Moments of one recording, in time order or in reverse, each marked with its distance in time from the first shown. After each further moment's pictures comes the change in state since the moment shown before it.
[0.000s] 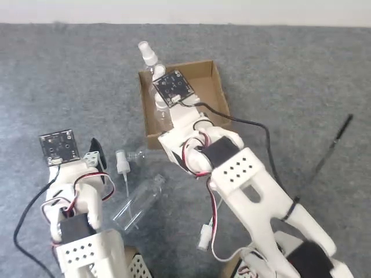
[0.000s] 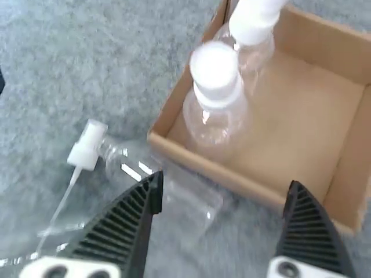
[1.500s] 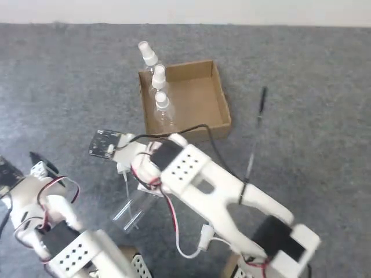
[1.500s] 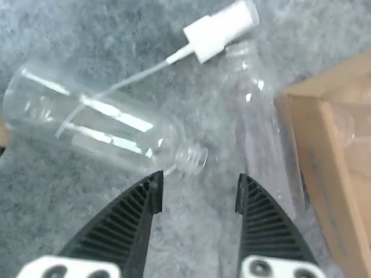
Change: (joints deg) left arm -25.1 0.0 0.0 -6.0 8.4; right arm -14.7 21.2 -17.5 21.4 25.5
